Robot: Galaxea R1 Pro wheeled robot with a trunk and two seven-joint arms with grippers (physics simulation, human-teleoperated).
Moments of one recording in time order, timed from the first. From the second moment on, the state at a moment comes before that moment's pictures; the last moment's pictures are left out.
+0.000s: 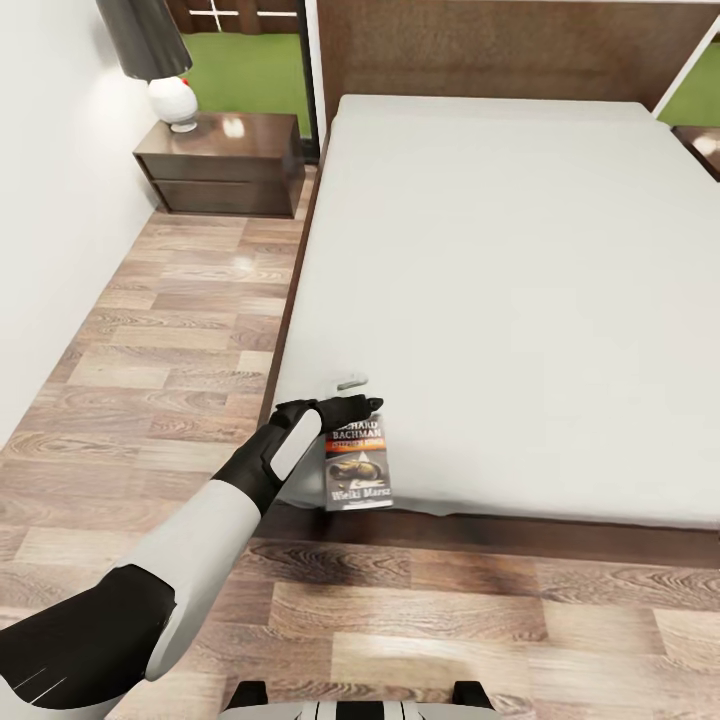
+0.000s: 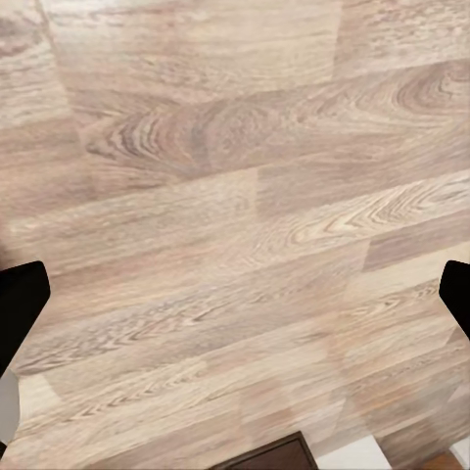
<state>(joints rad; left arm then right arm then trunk) -1.06 -0.17 -0.35 -0.71 0.64 0.50 0.05 -0.47 -0.35 0.00 0.08 -0.14 0.02 0.04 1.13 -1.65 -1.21</state>
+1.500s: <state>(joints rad) -1.06 -0.17 -0.35 -0.71 0.64 0.51 0.06 -0.47 -0.35 0.00 0.08 -0.14 0.02 0.04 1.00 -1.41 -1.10</state>
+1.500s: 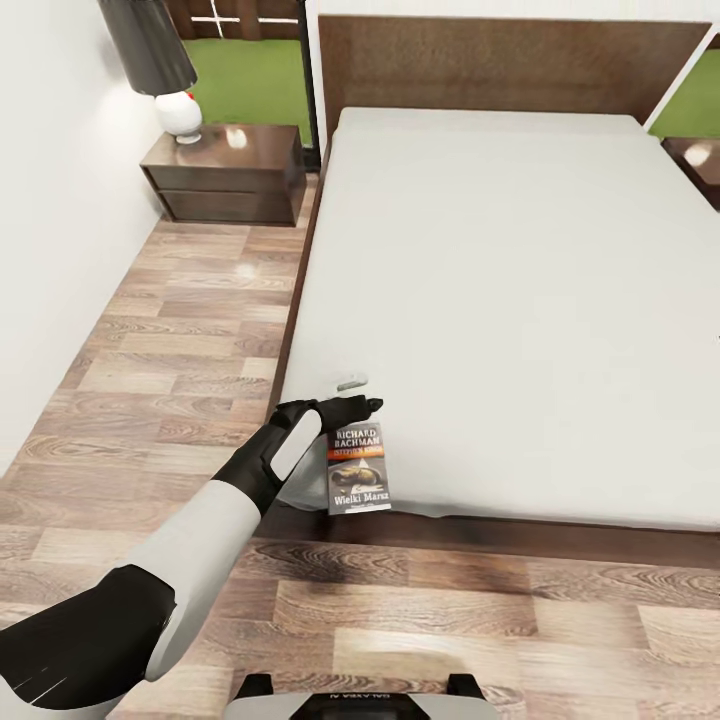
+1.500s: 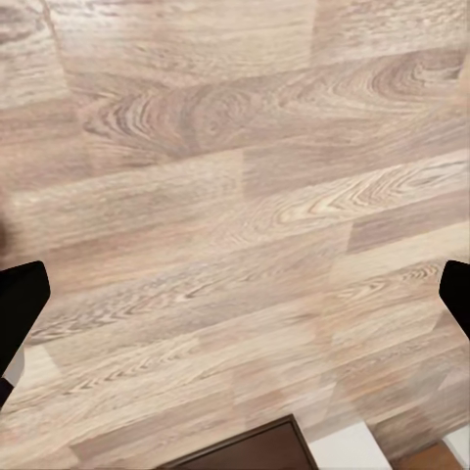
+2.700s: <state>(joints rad) -1.06 -0.17 -0.33 -0.73 0.66 0.51 -0.05 -0.47 -0.36 0.00 0.07 -0.14 0.02 0.04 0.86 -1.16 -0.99</state>
